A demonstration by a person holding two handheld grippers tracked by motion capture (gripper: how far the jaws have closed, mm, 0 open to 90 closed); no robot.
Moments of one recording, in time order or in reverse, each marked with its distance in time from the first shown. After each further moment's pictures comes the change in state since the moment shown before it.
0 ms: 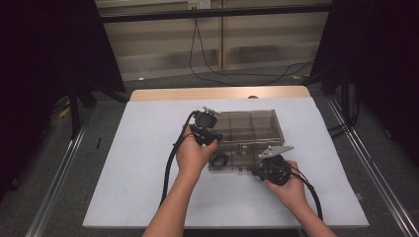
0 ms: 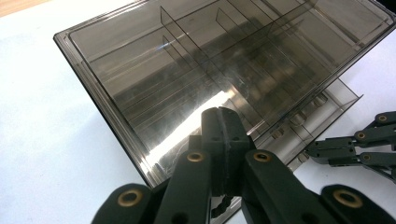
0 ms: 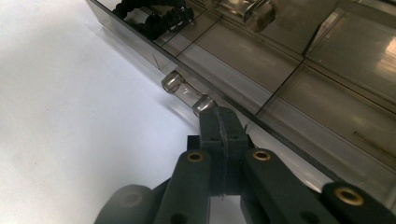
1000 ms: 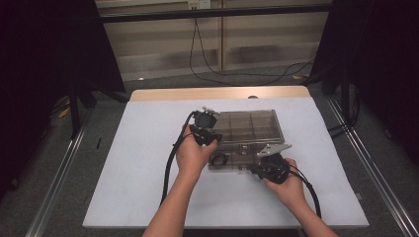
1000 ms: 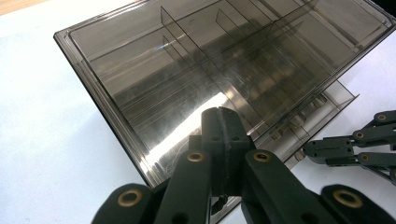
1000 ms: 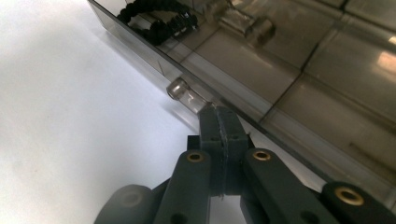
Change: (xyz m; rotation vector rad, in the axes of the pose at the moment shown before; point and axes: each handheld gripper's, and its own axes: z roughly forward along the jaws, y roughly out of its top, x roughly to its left) left arm 0.000 -0.001 0.000 -0.010 -0.007 -0.011; right arm 0.003 0.008 -0.001 0.005 -0.014 -0.018
